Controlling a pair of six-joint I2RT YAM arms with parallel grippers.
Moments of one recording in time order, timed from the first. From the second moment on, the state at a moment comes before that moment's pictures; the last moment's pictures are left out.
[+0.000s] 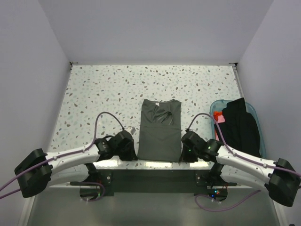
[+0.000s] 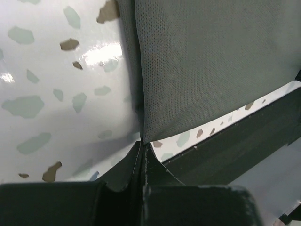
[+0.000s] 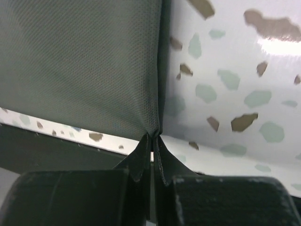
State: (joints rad) left arm -0.93 1.08 0.39 -0.31 0.08 -0.90; right arm 0.88 0.93 0.42 -0.62 0.03 0.99
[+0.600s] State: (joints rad) left arm -0.90 1.13 0.76 -0.51 -0.09 -0.85; right arm 0.95 1.01 0.86 -0.90 0.30 0.92
